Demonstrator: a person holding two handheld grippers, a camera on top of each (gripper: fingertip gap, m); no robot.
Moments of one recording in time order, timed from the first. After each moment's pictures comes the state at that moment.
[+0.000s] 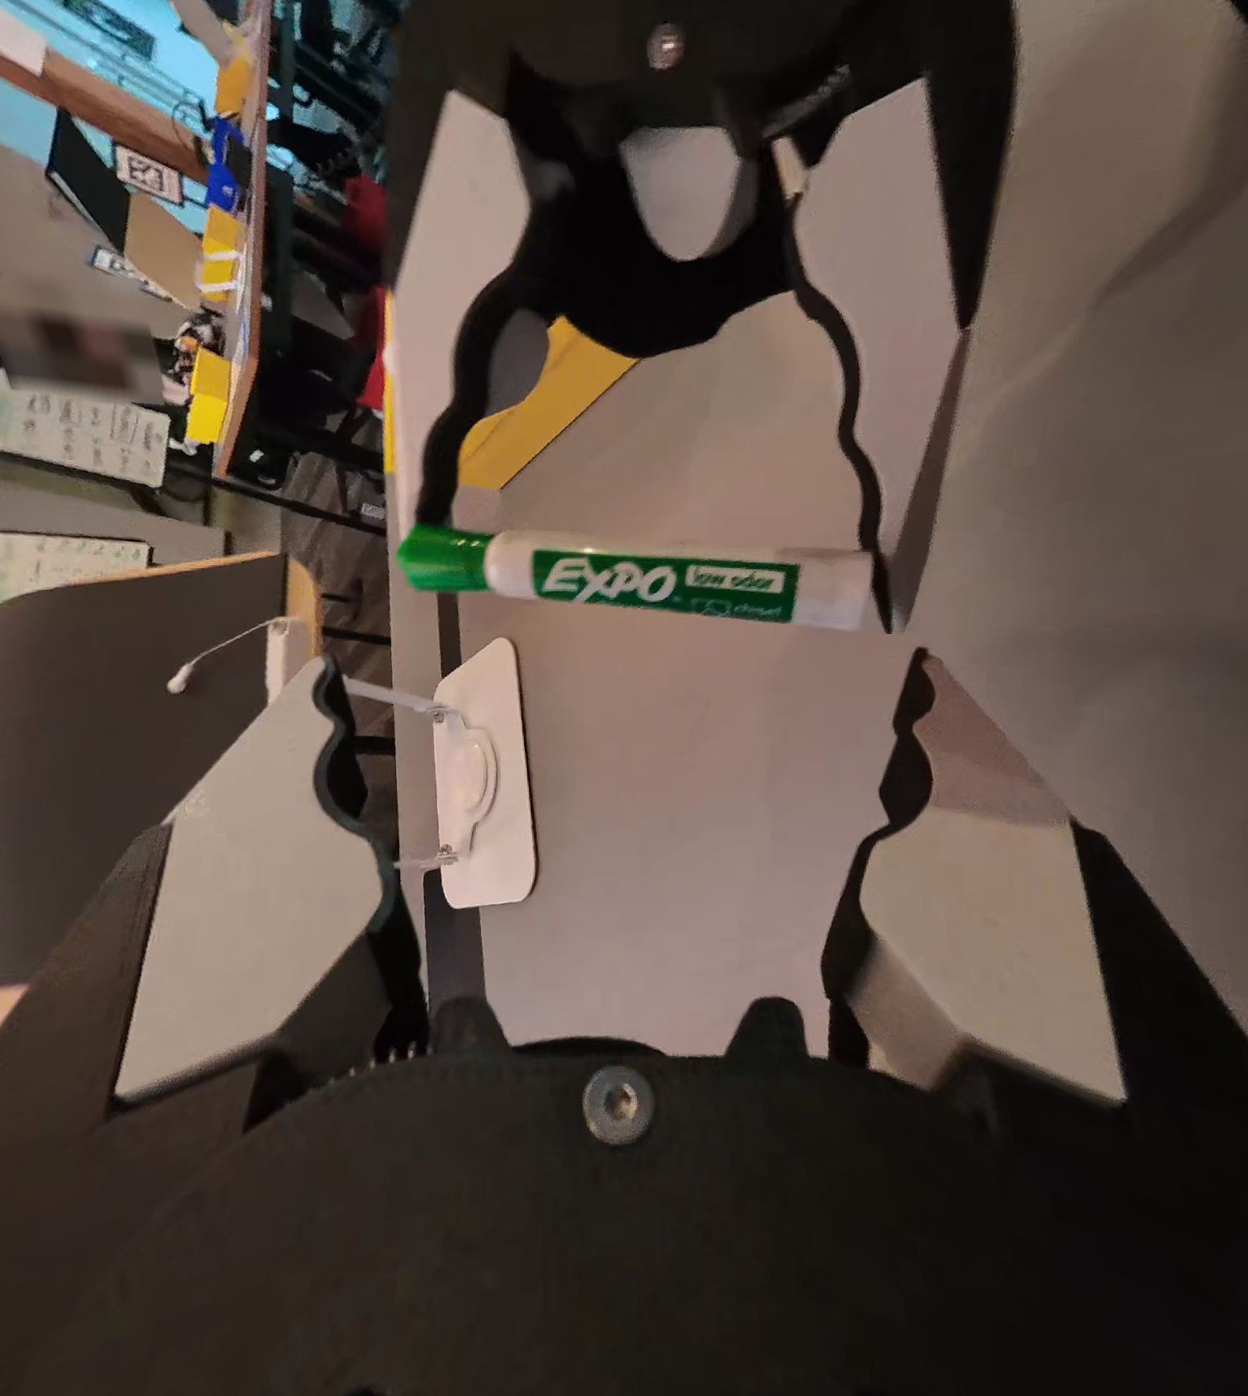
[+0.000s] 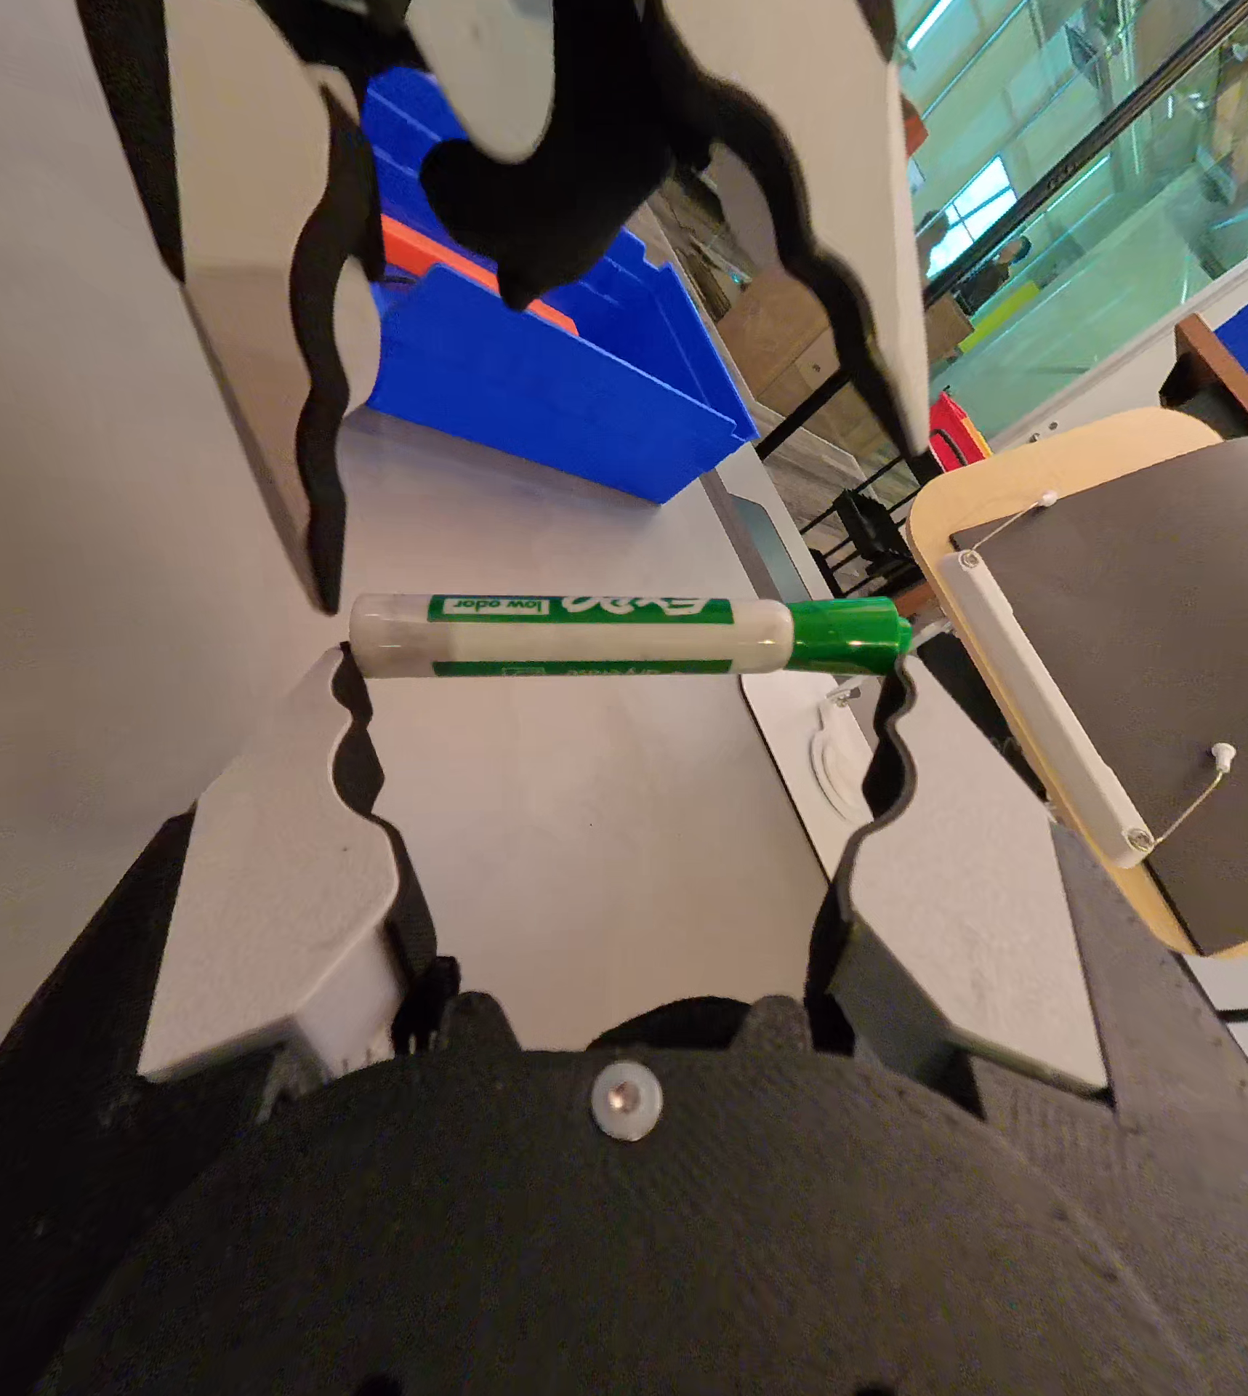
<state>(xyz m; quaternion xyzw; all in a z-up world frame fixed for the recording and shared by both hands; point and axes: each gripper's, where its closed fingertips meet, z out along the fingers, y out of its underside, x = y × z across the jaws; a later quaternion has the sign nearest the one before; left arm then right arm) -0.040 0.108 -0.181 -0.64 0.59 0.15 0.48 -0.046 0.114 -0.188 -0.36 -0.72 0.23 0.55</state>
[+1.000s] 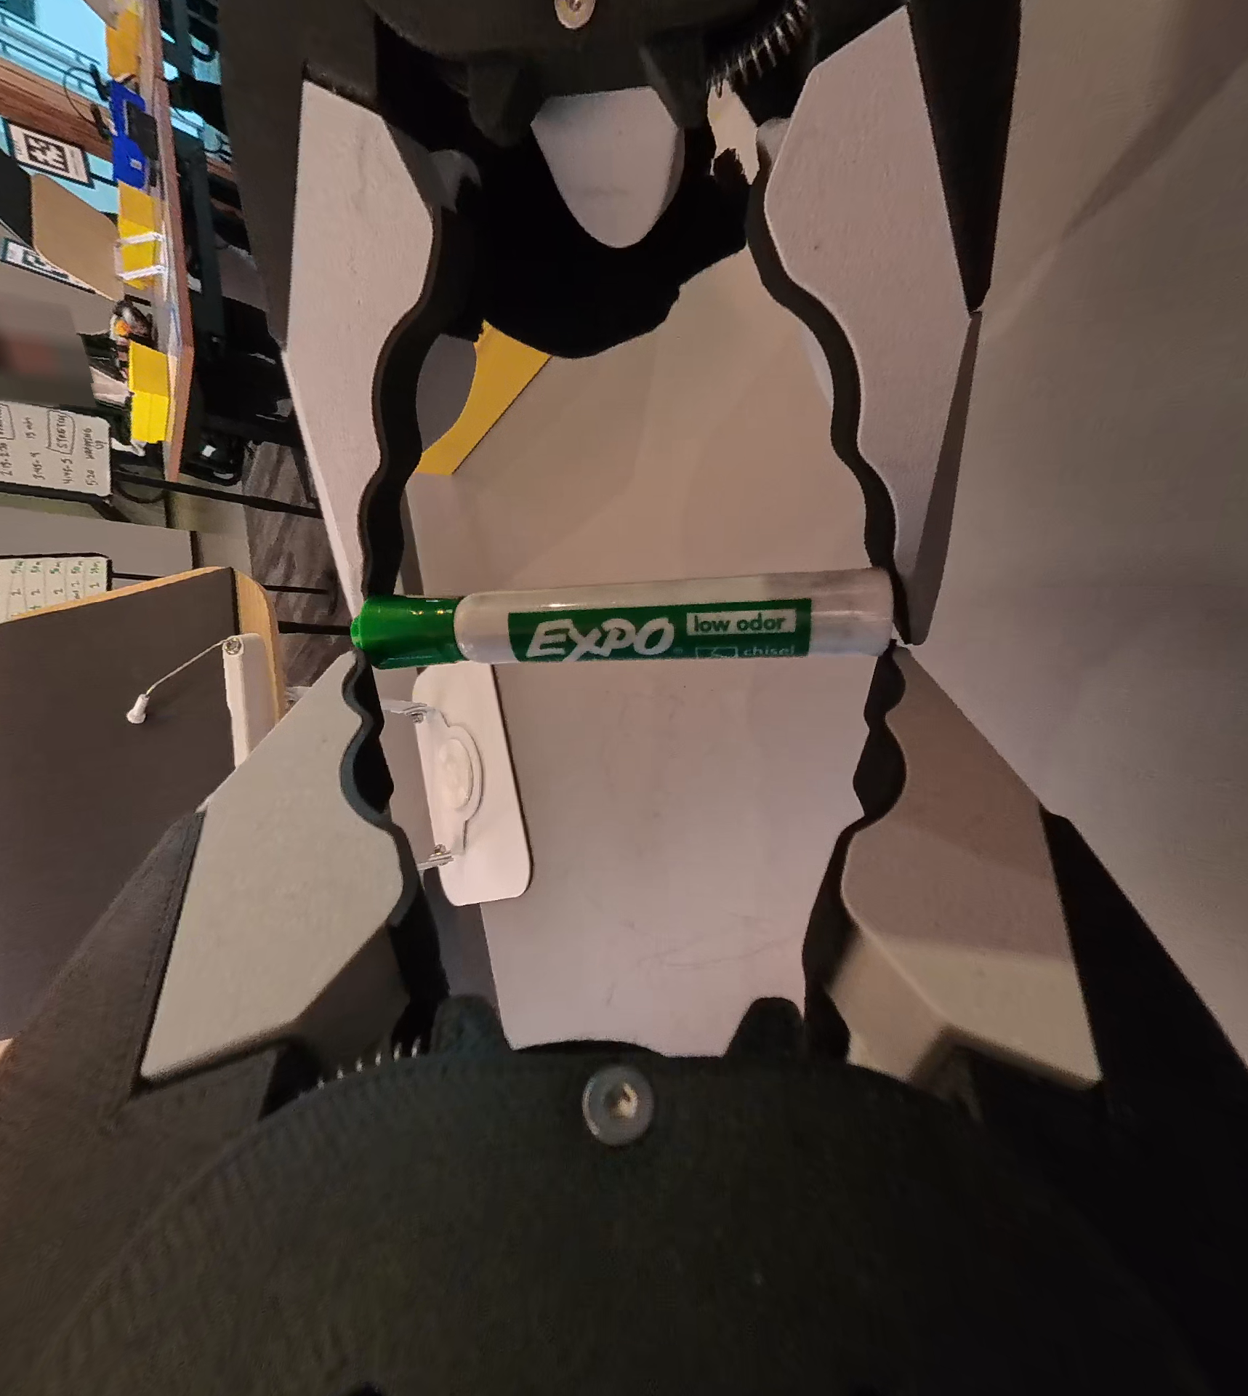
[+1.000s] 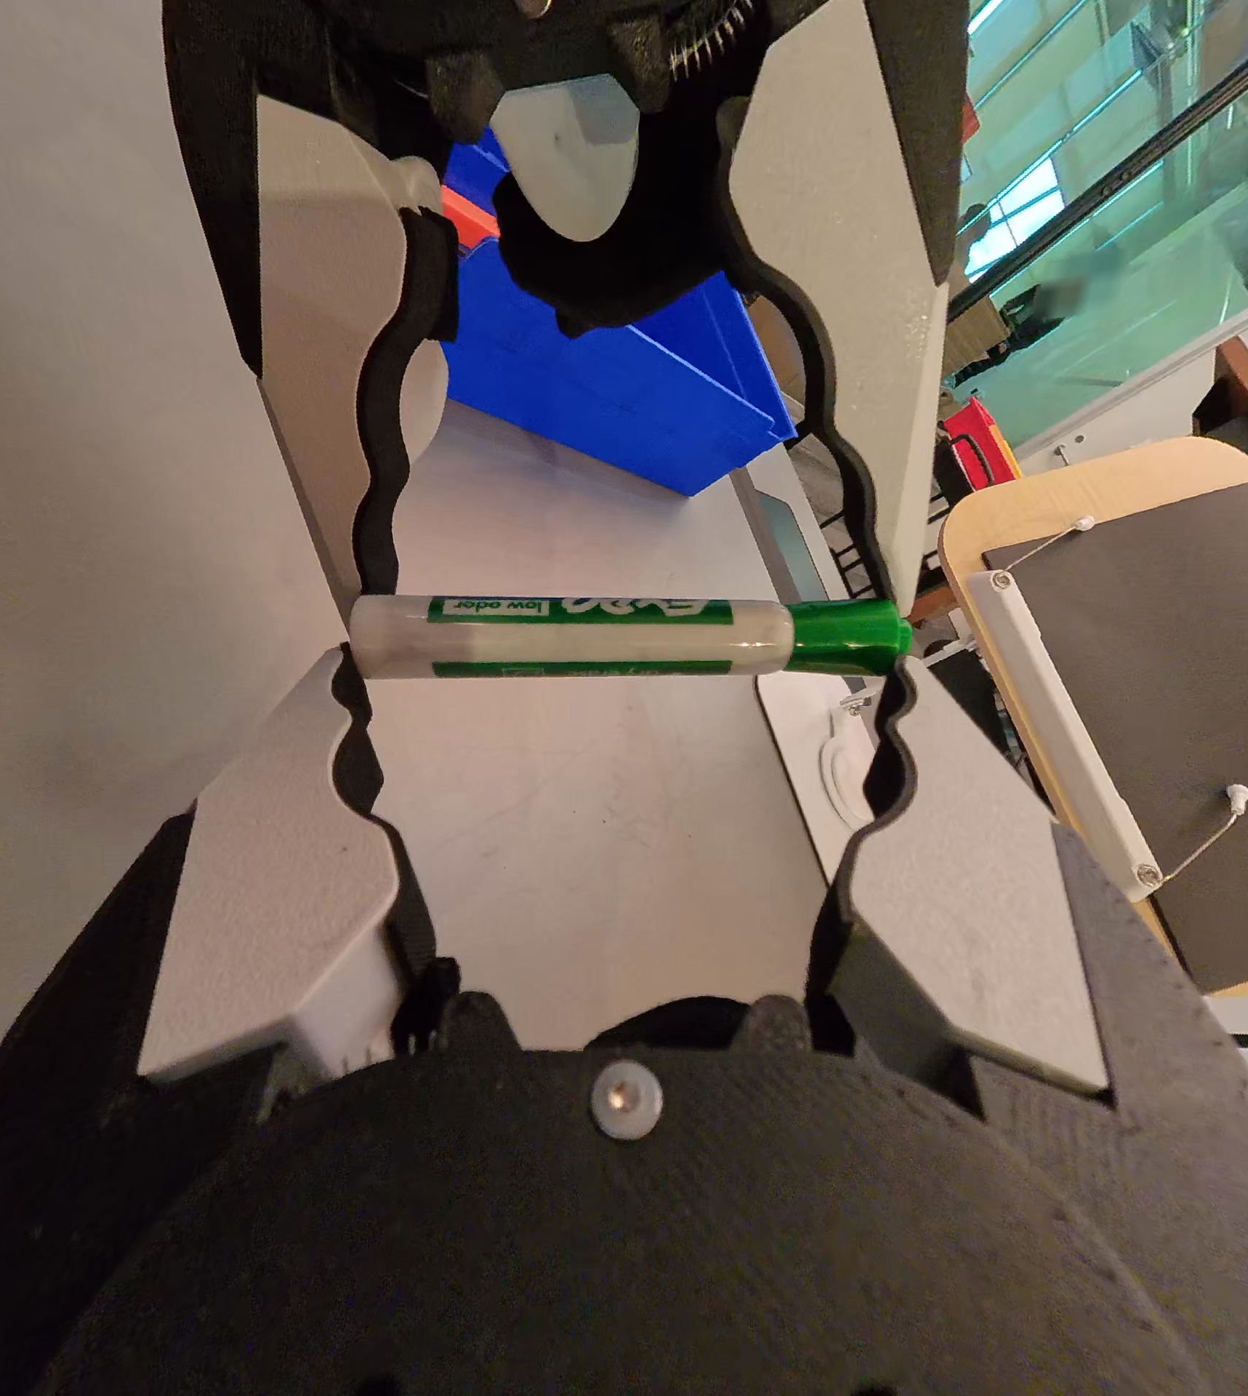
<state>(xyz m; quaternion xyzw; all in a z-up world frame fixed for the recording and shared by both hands) -0.034 0.111 -0.200 -0.63 0.62 0.17 0.43 -0.049 0.103 -0.197 -0.34 -0.74 0.21 0.54</state>
